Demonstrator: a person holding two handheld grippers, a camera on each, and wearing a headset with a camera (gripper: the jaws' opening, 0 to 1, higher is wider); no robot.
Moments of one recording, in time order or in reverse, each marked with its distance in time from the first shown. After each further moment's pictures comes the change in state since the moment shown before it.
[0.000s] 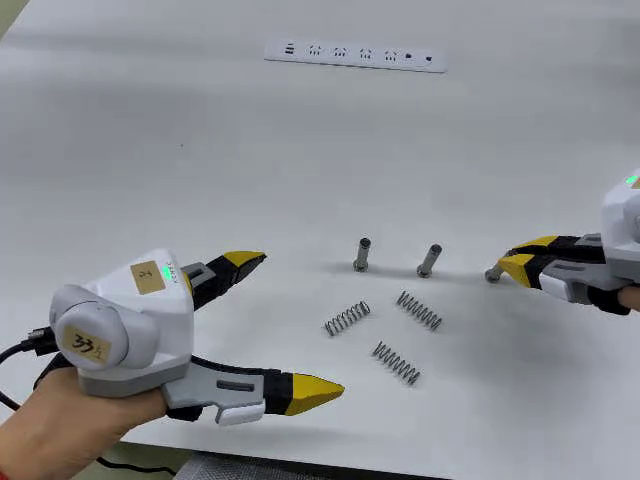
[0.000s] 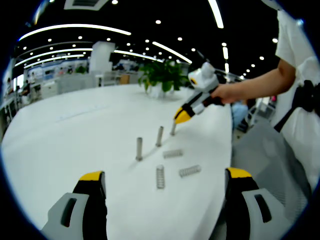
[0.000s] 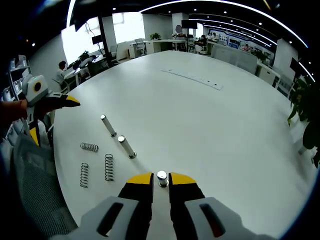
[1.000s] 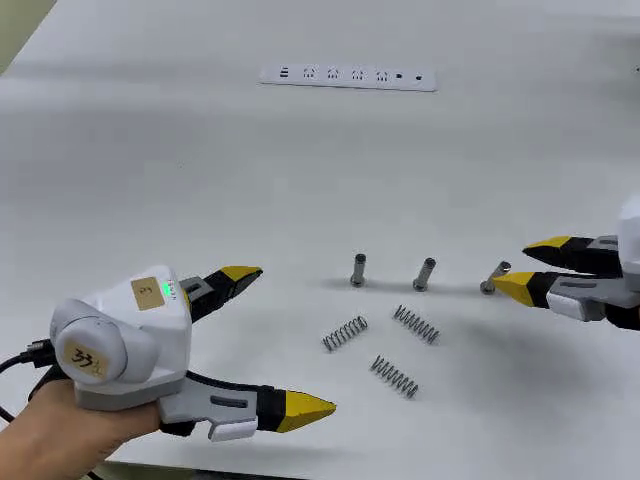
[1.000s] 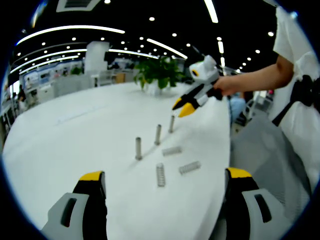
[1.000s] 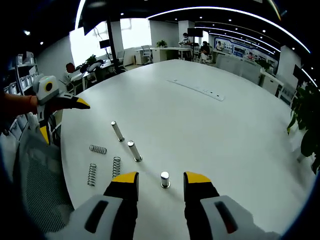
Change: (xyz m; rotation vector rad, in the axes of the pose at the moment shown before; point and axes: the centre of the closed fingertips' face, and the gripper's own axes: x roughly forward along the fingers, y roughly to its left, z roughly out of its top) left arm -0.004 -0.002 0.002 0.053 0.036 -0.017; right arm -0.025 0.003 0.012 -0.044 -0.076 0.035
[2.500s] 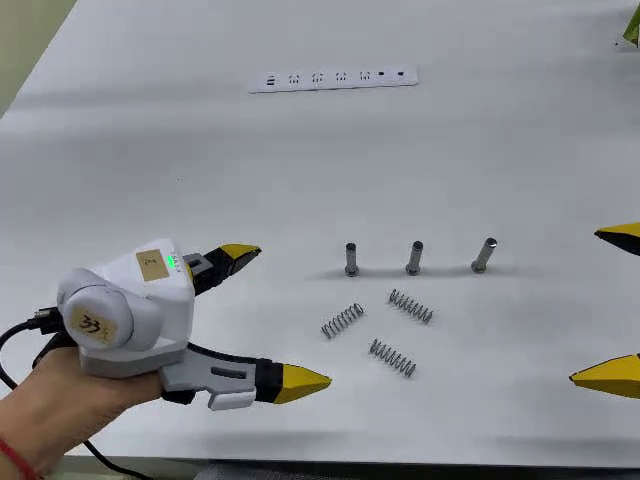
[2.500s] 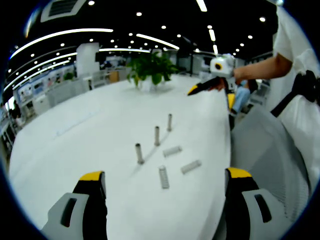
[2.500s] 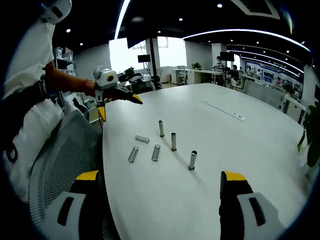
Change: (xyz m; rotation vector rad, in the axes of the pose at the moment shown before) left arm 0.003 0.002 0.011 0.106 0.078 -0.005; right arm -0.082 0.040 -0.040 -0.171 -0.190 0.261
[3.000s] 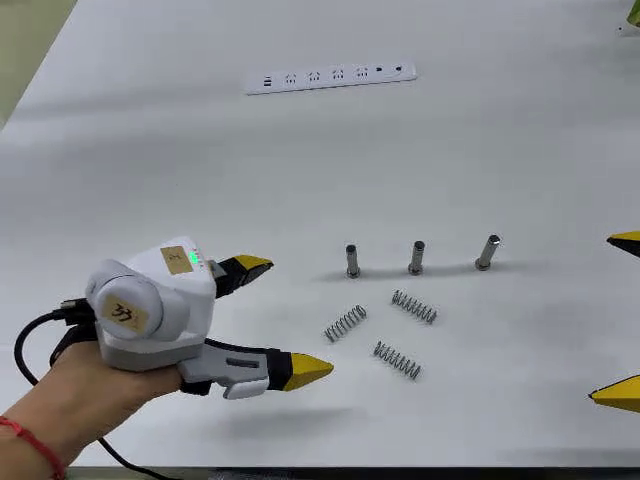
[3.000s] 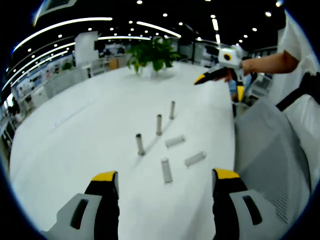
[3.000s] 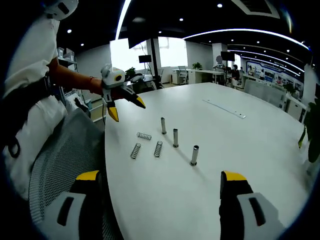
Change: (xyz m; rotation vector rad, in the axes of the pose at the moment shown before) left arm 0.019 0.004 -0.014 -0.021 0.156 -0.004; right arm -0.004 0.003 -0.009 0.010 -0.004 0.008
